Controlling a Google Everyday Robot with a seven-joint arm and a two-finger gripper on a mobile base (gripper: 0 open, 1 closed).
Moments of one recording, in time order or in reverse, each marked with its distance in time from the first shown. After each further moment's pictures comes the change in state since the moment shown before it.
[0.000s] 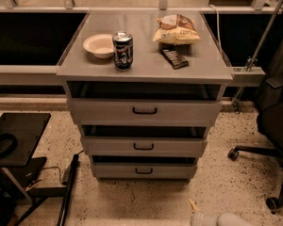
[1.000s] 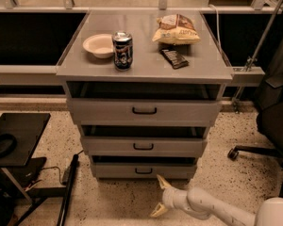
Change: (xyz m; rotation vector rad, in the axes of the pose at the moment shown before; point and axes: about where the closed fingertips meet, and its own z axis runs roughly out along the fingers) arm -0.113 -0.054 0.113 -0.001 -0.204 -0.214
